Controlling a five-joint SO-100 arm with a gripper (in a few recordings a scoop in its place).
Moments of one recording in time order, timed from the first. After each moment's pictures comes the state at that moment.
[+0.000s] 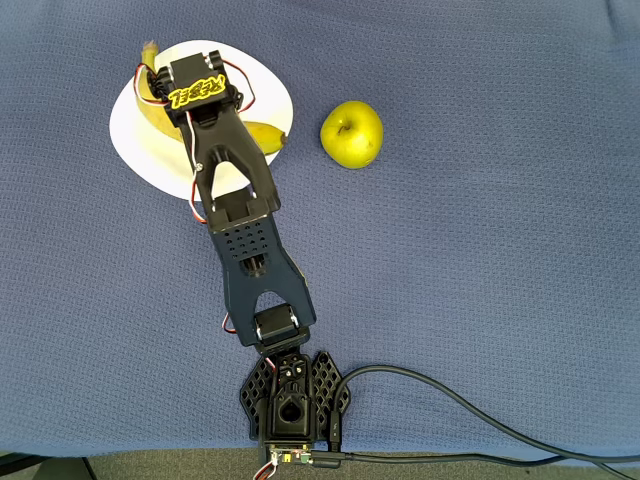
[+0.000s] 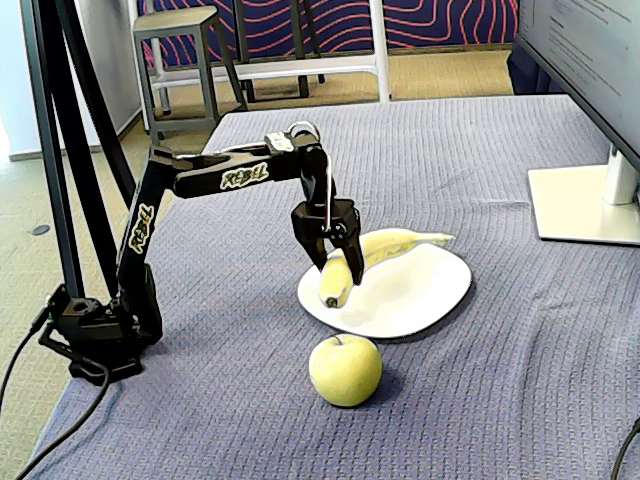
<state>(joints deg) -24.5 64.1 62.4 80.5 36.6</state>
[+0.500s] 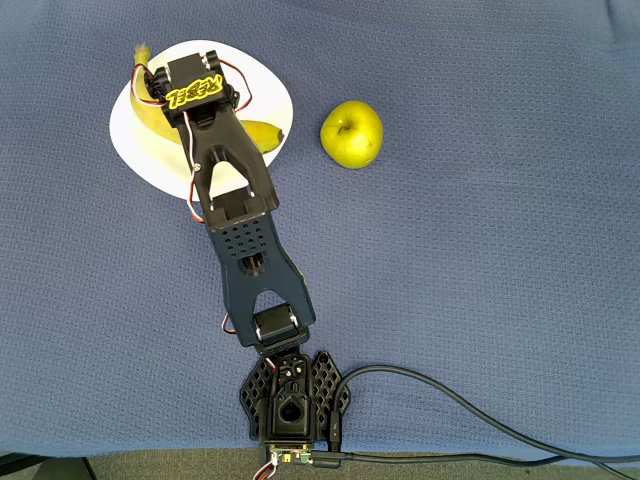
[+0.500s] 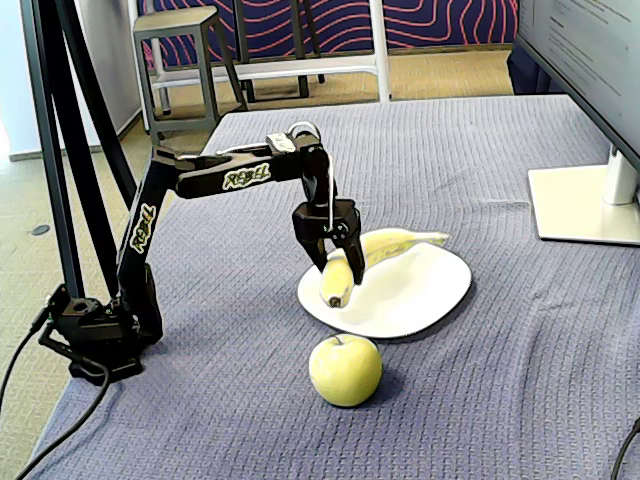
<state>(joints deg) -25.2 62.6 61.9 80.5 35.2</state>
